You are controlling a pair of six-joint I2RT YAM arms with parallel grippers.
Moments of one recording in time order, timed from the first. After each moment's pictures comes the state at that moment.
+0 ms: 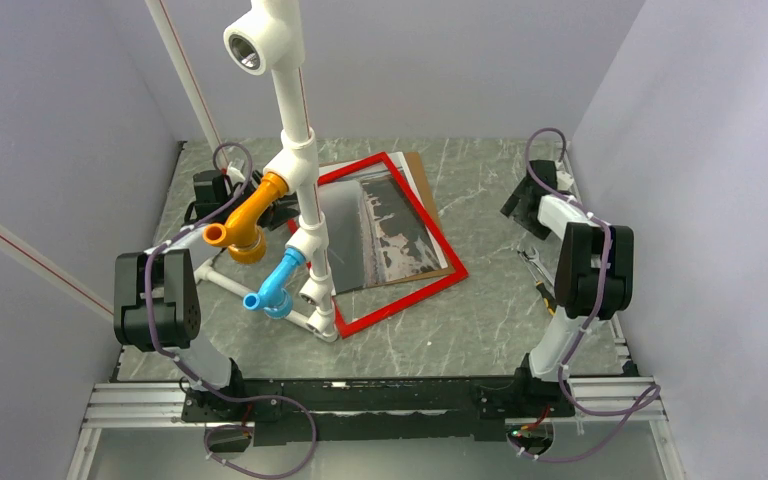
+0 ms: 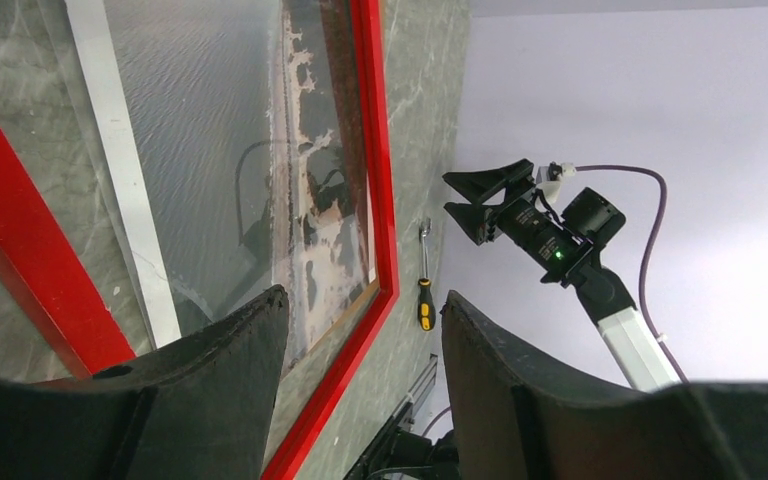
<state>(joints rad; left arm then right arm) 0.08 1.63 0.91 0.23 0.83 -0.97 -0.06 1.82 1.19 -0.33 0.25 0.55</state>
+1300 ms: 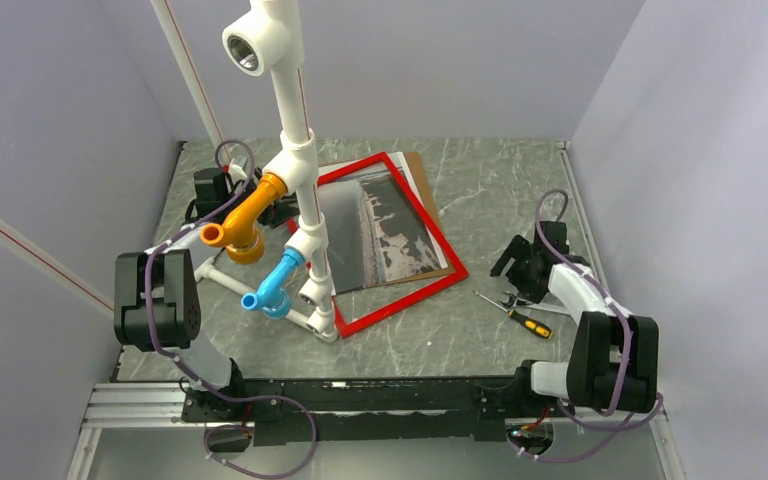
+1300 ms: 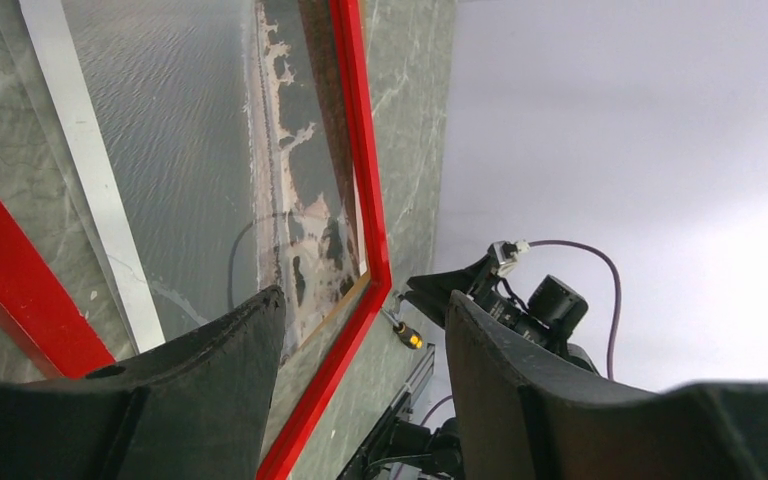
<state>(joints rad) 0.07 1.63 0.92 0.26 0.86 -0.98 -0.12 1.31 0.63 -0.38 -0.08 0.56</state>
